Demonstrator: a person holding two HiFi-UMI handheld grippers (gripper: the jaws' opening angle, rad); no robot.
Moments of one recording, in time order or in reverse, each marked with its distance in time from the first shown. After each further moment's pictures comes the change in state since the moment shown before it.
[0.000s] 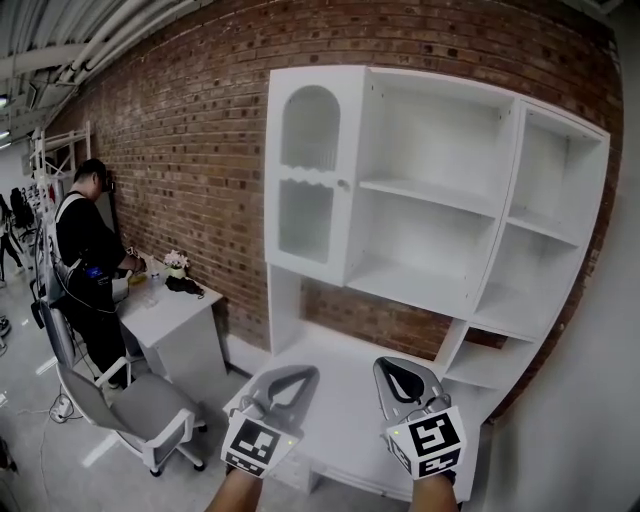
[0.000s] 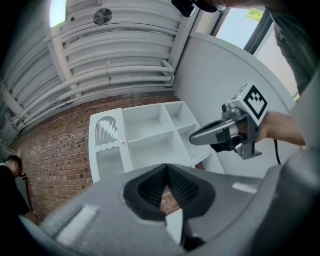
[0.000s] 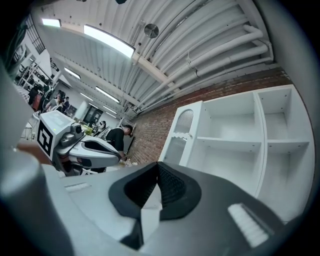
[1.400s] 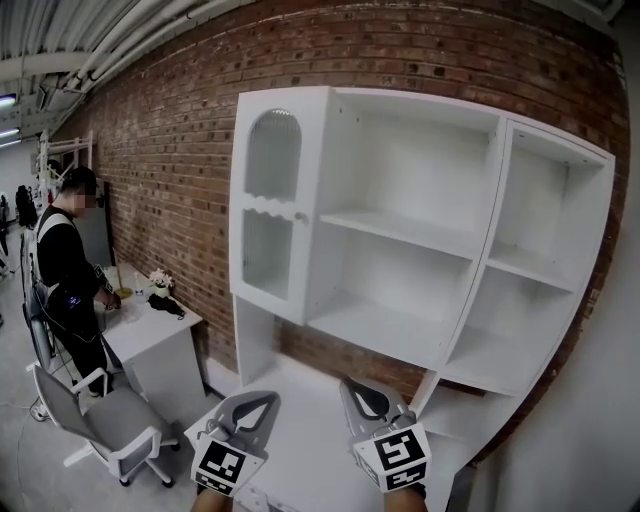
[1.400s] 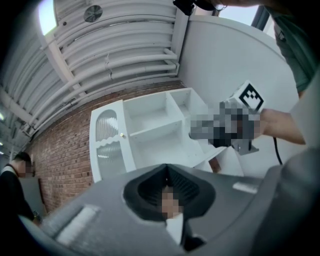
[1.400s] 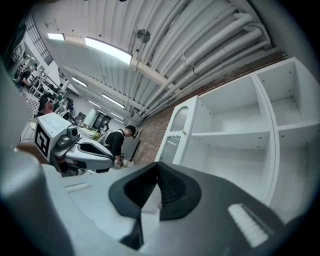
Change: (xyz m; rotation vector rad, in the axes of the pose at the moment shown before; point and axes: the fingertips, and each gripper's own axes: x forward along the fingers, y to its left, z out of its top) left arm 0.106 -0.004 -0.023 0.023 0.076 0.133; right arm 0.042 -0.113 -0.040 0.008 -0.066 0.110
